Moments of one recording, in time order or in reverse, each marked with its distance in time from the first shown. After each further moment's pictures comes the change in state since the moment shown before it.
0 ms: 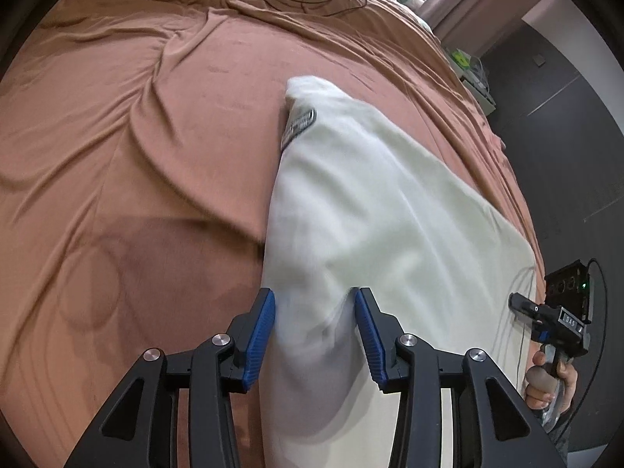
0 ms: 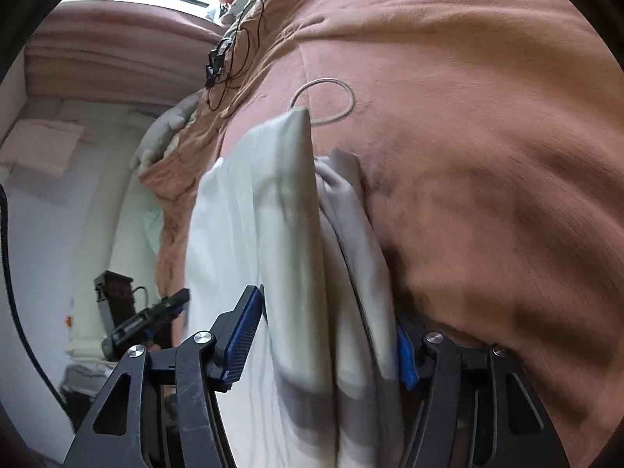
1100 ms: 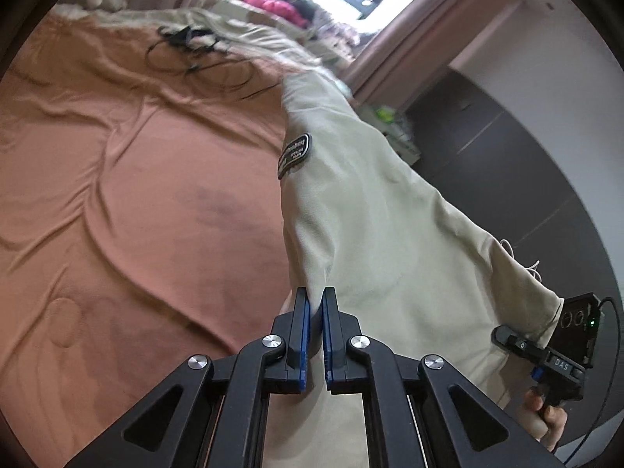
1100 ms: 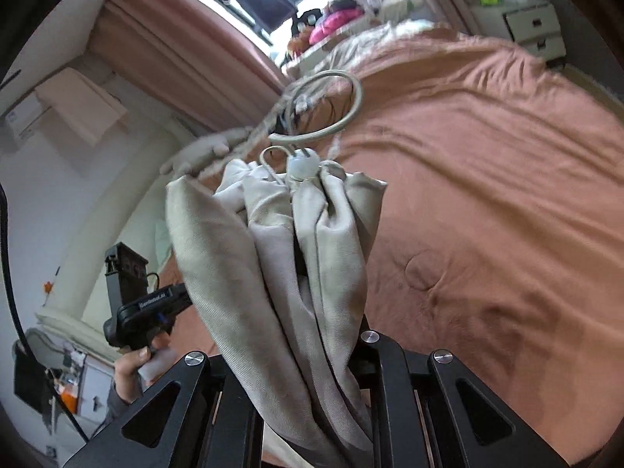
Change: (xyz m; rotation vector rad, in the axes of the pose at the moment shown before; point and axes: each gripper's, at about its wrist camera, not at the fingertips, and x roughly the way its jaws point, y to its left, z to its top) left arm -0.117 -0.083 -0.006 0.064 -0.245 -0.245; right arm -0.159 0.158 -0.068 -0.275 -0.322 -0.129
